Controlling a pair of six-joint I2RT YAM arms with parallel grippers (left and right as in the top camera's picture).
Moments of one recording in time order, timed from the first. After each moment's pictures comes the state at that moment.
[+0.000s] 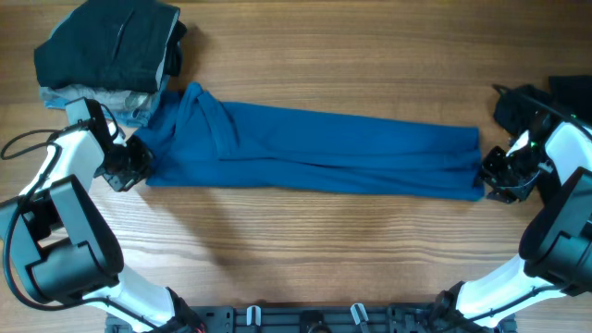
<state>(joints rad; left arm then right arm) 0.38 1.83 1.09 -0.72 0.18 -0.36 -0.49 1.86 1.19 -1.03 -0.16 0.16</state>
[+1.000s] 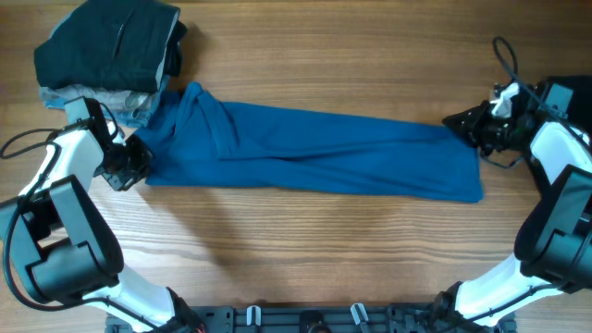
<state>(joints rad) 0.38 1.83 1.09 -0.73 0.18 -0.36 -0.42 1.85 1.14 -0.61 -0.86 0.25</state>
